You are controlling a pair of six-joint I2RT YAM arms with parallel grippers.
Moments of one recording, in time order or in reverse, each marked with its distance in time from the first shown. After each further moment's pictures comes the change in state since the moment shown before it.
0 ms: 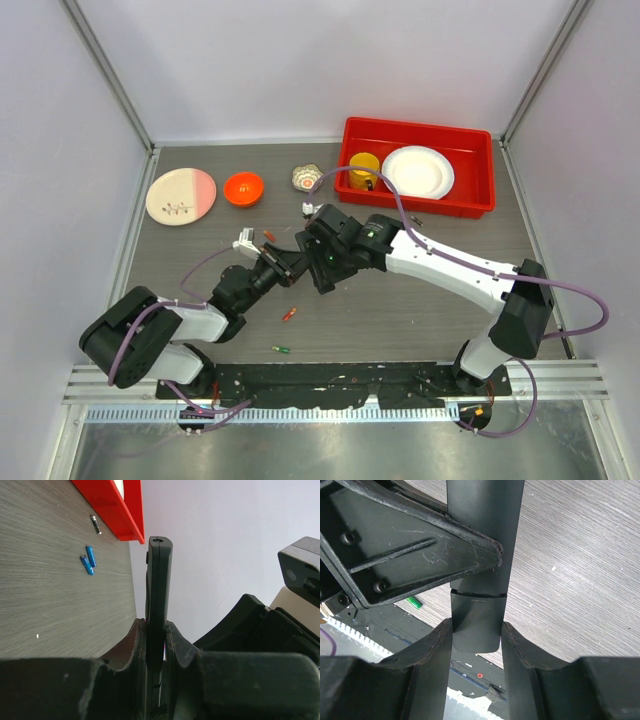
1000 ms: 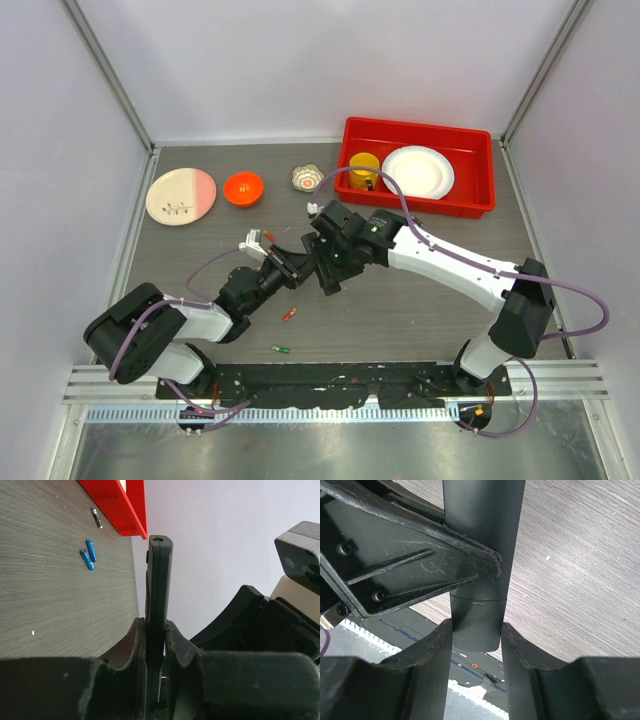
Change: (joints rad) left arm -0.069 0.029 0.023 -0.010 -0.058 0.008; right arm -0.038 0.000 0.000 -0.047 -0.048 -0.027
